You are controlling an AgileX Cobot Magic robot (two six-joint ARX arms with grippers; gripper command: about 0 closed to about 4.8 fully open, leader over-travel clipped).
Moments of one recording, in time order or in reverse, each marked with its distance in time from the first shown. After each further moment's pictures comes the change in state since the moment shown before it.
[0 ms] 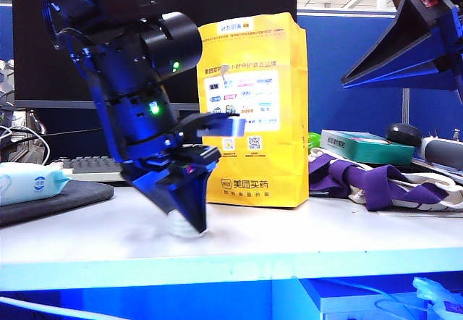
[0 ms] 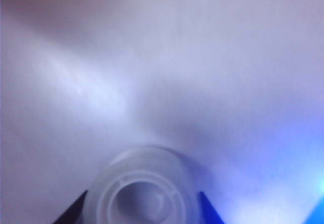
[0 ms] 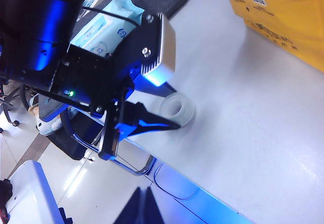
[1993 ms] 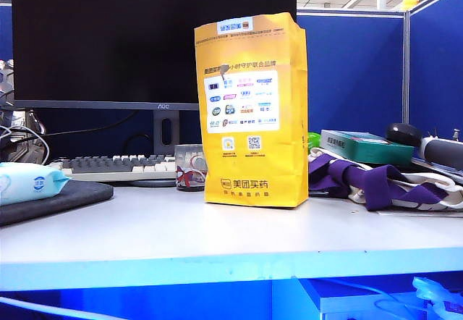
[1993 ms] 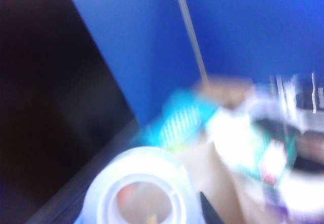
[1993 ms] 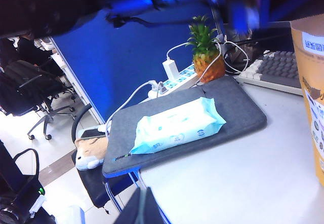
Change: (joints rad) left arm 0.032 -0.064 0.531 0.372 0.024 0.182; right arm 0.064 -0.057 0.174 0.229 -0.125 0.046
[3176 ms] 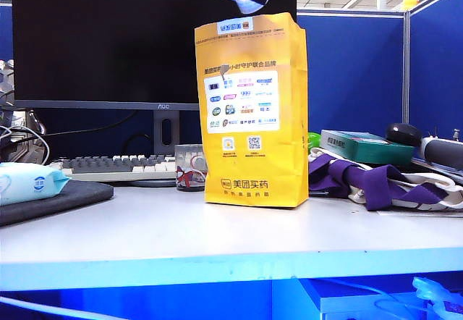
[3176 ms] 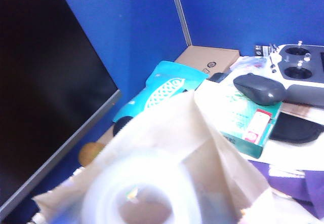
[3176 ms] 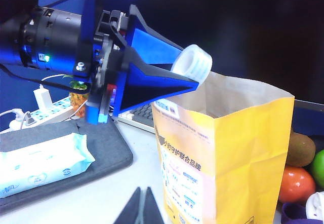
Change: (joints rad) left arm 0.005 0.023 0.009 -0.099 0.016 0.000; right arm 0.001 -0.002 0.000 0.078 0.430 -0.255
